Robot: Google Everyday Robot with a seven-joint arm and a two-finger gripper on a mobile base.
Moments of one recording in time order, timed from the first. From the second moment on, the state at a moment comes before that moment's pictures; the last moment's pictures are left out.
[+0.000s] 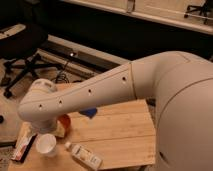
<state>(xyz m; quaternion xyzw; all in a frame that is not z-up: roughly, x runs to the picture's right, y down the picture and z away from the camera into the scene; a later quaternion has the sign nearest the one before) -0.256 0.195 0.611 -0.14 -0.32 -0.66 0.66</state>
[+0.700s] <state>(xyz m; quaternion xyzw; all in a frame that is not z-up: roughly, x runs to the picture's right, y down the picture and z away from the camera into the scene) -0.231 0.258 0.675 -0.20 -0.32 -0.67 0.64</state>
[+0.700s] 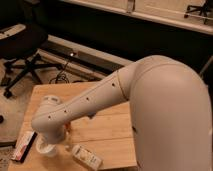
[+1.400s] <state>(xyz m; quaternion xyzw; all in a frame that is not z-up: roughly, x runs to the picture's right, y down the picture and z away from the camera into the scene) -0.227 0.241 0.724 -0.20 -0.28 -0.69 0.63</state>
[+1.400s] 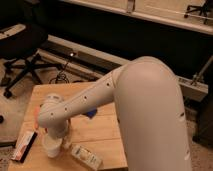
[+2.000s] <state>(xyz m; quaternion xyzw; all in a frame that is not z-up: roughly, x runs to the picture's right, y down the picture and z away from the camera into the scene) -0.273 0.202 0.724 -0.15 -0.28 -0.71 0.62</state>
